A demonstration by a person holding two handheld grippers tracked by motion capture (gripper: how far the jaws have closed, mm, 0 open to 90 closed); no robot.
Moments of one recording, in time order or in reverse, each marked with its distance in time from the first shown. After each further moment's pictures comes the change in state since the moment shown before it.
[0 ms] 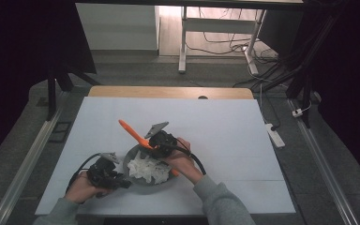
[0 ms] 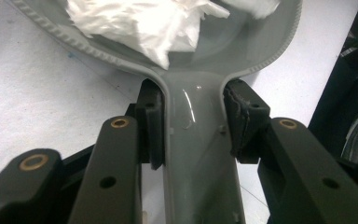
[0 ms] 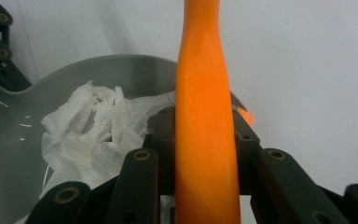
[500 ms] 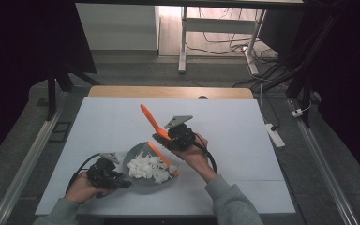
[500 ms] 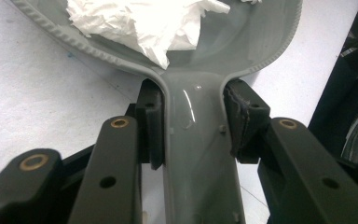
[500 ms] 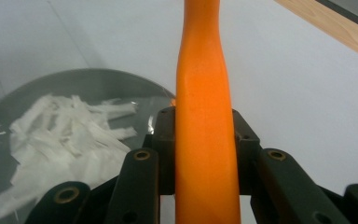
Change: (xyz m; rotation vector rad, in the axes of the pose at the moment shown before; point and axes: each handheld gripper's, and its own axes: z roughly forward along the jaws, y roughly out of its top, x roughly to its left) left arm 0.000 0.000 0.000 -0.001 0.001 0.000; right arm -0.034 -0.025 -0.045 -0.088 -0.107 0.158
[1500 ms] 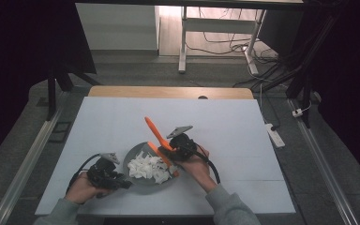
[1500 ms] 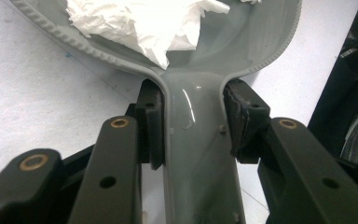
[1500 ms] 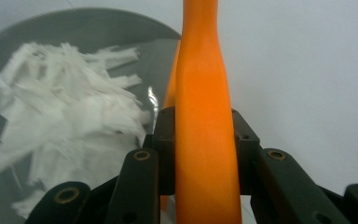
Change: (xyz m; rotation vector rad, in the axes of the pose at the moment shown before) left arm -0.001 0.000 0.000 -0.002 0.002 -0.001; right arm 0.017 -0.028 0.015 0.107 0.015 0.086
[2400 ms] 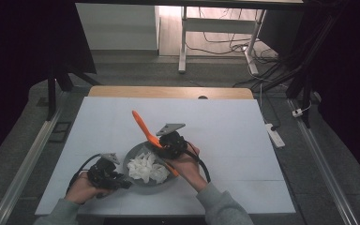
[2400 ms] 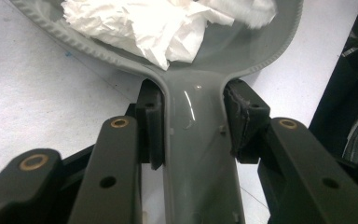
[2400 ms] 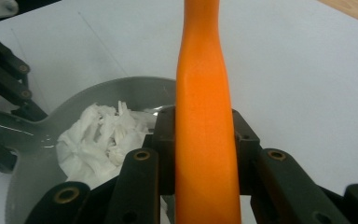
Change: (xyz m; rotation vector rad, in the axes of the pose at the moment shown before) left arm 0.000 0.000 0.001 0.001 0.000 0.000; right arm 0.022 0.027 -0.009 -0.128 0.035 -0.037
